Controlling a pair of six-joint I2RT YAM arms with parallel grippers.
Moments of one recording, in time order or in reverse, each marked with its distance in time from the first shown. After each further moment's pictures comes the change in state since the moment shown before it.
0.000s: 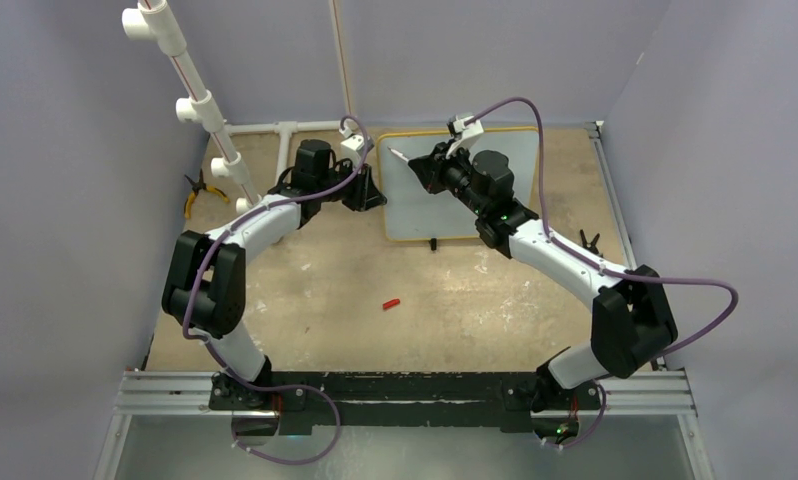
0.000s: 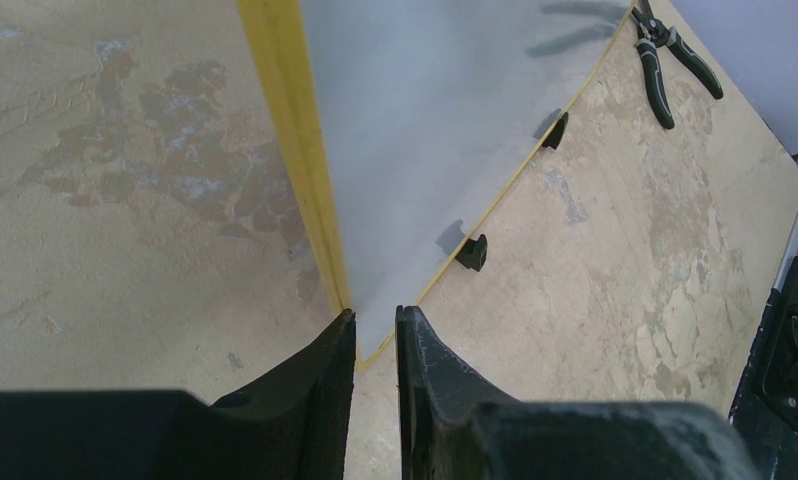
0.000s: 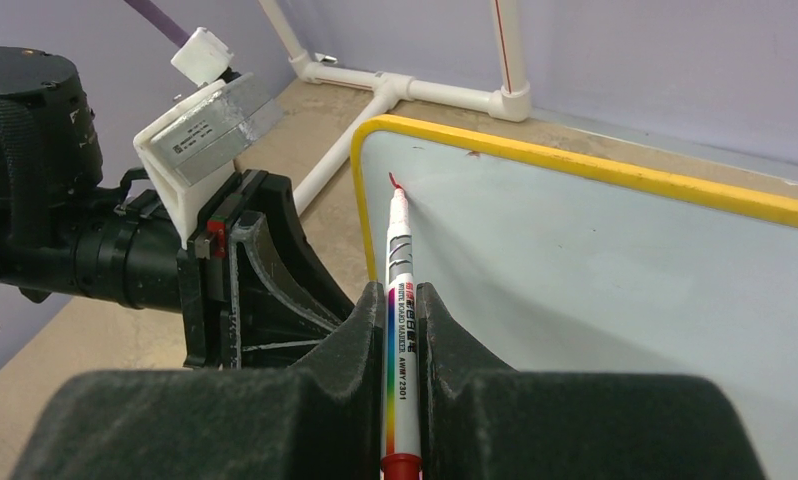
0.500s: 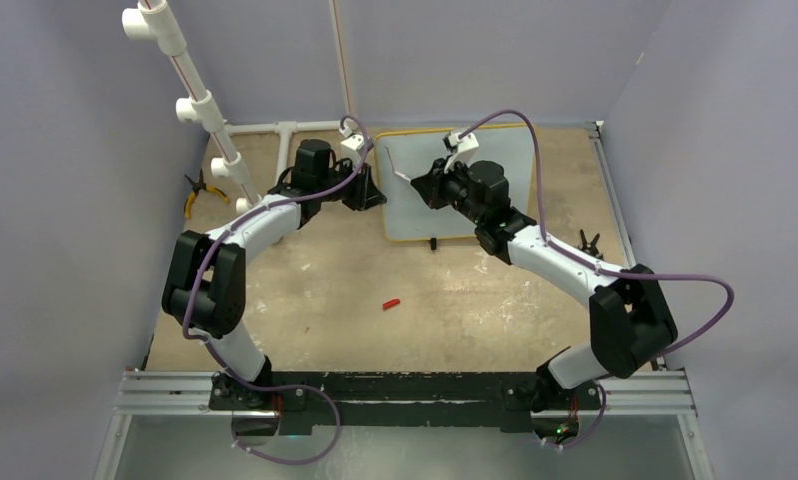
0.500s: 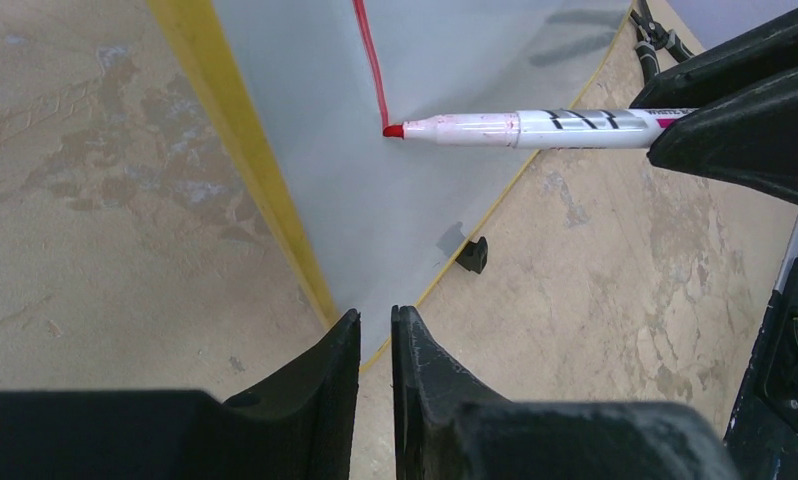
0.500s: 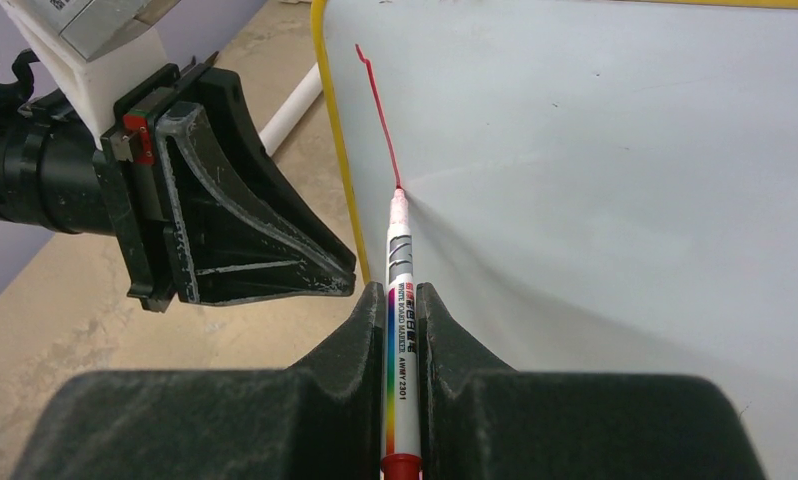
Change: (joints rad) left arm 0.000 0.000 0.000 0.007 0.000 0.000; right arm 0.000 0.000 -0.072 -0.050 -0.010 0.000
